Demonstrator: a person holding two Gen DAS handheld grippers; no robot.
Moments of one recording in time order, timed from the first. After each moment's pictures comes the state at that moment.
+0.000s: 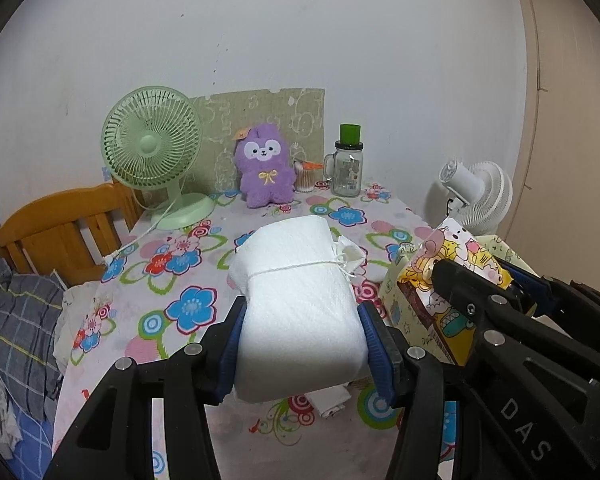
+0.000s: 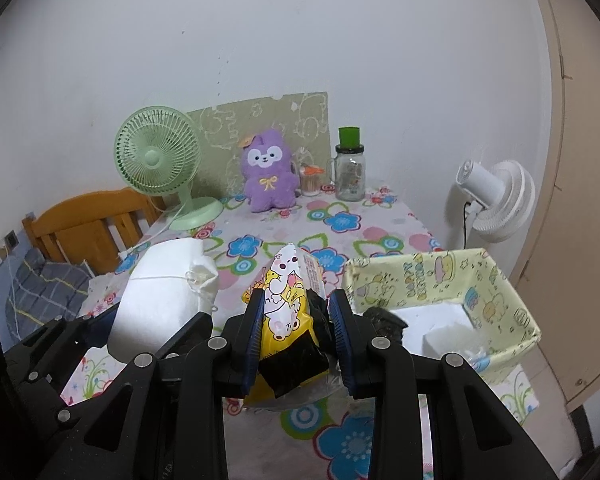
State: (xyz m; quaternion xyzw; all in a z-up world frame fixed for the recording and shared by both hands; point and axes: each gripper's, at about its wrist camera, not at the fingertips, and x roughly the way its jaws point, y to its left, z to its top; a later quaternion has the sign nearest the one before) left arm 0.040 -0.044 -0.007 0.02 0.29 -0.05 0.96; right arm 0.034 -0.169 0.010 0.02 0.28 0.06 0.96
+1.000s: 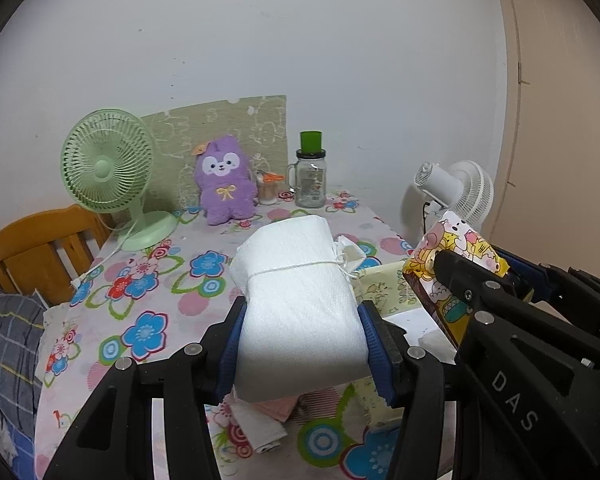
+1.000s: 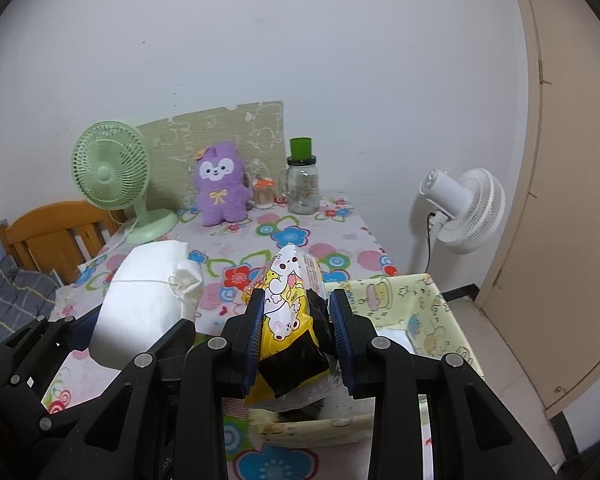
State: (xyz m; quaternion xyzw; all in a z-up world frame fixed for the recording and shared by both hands) left arm 0.066 -0.109 -0.001 0.03 0.28 -0.08 0.96; right arm 0.061 -0.233 0.016 0.00 0.28 0.01 0.96
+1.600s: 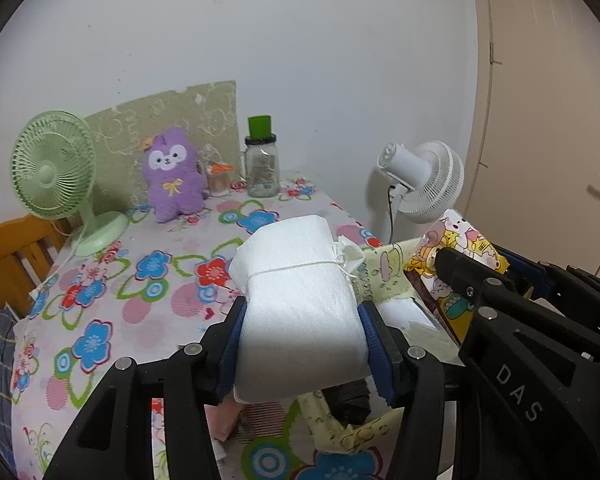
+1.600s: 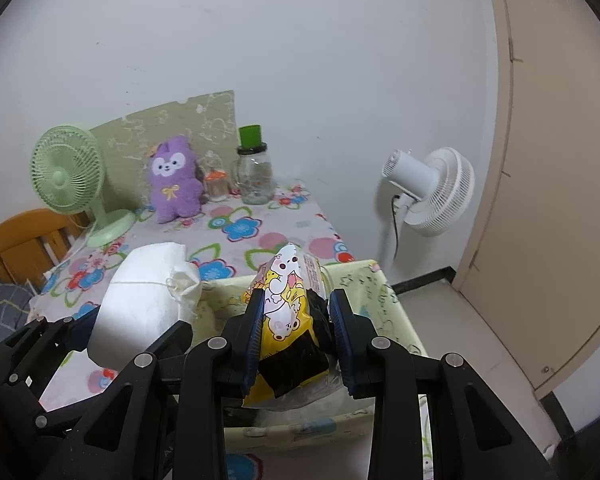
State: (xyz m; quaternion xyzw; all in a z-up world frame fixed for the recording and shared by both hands) left arm 0.091 -0.159 -0.020 0.05 0.31 -0.14 0.94; right arm 0.078 -0.286 -0.002 0.02 0.29 -0.04 0.95
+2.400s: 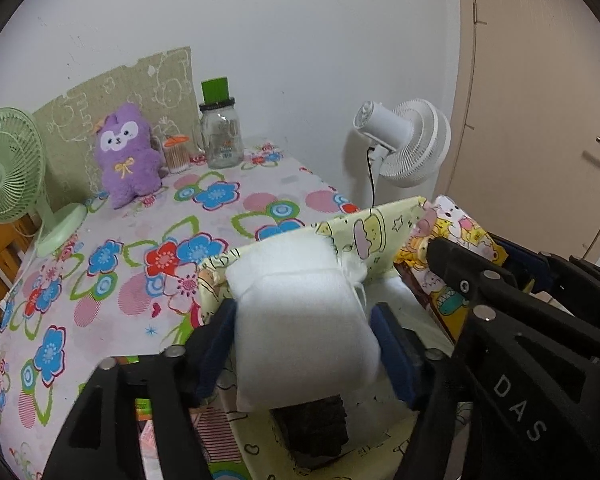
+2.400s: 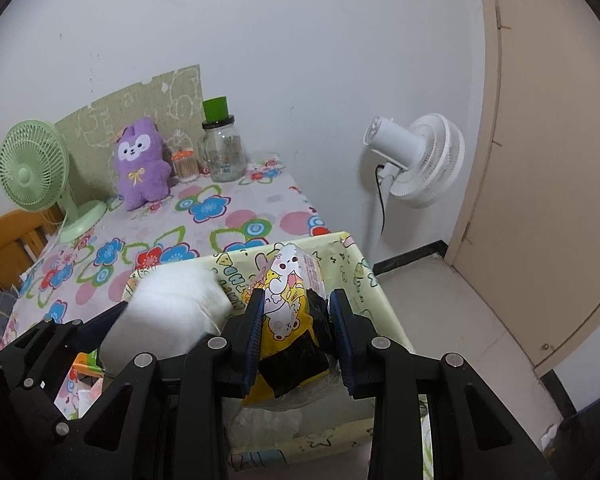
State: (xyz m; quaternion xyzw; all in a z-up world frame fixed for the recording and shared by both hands) left arm 0.129 -0.202 -0.058 0.08 0.36 -0.17 0.91; right arm 0.113 -0.316 -0.036 0.04 0.33 -0.06 0.94
